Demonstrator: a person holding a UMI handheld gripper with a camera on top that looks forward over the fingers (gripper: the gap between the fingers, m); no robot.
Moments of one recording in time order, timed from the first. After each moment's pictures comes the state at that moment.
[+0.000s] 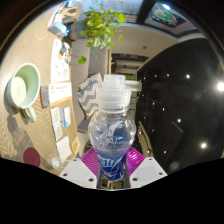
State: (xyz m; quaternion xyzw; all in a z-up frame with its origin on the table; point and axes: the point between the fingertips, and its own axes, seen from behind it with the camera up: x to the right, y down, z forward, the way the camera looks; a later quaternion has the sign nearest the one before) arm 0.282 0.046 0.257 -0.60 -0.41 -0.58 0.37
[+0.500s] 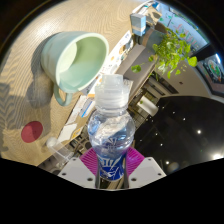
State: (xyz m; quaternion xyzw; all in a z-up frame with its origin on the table) arm 0.249 0.059 0.187 -0.46 -0.59 -0.64 0.17
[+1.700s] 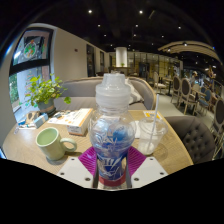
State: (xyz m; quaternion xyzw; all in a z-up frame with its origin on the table) arm 0.325 -0.008 0.064 -0.86 -0.01 0.03 0.52
